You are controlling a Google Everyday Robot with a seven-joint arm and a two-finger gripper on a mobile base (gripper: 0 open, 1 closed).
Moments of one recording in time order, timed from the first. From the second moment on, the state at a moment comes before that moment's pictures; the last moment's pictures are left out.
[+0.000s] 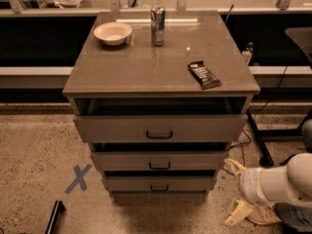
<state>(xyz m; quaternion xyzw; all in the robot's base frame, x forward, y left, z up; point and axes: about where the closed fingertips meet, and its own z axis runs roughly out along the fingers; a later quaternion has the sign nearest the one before) 0.403 -0.218 0.587 -0.59 0.74 0.14 0.29</state>
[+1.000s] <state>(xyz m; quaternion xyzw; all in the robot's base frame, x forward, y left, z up) 0.395 -0.215 0.591 -0.61 0.74 0.01 0.29</state>
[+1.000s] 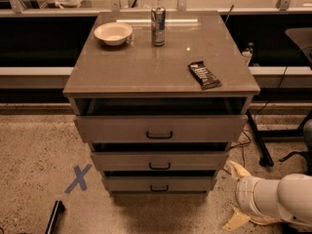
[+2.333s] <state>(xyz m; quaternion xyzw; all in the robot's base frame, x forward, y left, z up) 0.463 -0.189 0.541 -0.67 0.68 0.03 0.30</state>
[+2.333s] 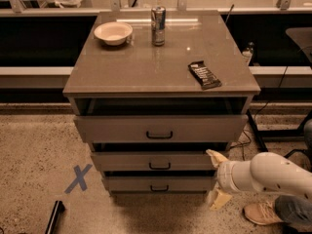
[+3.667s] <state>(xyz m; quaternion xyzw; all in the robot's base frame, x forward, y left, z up) 0.536 -0.175 0.456 -0.67 0.67 0.08 0.30</state>
